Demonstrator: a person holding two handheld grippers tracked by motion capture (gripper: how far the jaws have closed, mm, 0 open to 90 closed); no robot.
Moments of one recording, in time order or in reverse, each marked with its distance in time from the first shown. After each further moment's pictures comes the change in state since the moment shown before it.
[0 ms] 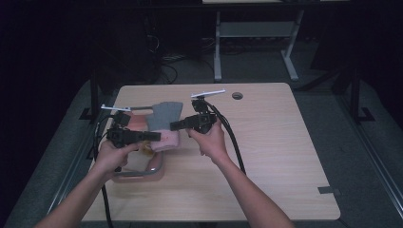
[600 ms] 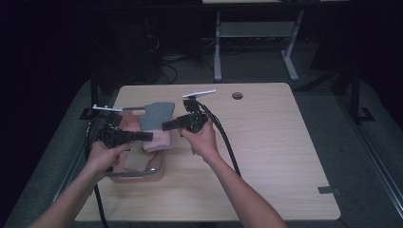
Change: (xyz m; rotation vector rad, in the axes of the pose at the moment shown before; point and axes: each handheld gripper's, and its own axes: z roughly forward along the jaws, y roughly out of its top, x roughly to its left) left arm 0.012 -0.002 -0.017 0.001 0.039 -0.005; right arm 0.005 0.006 0.023 0.010 0.026 0.003
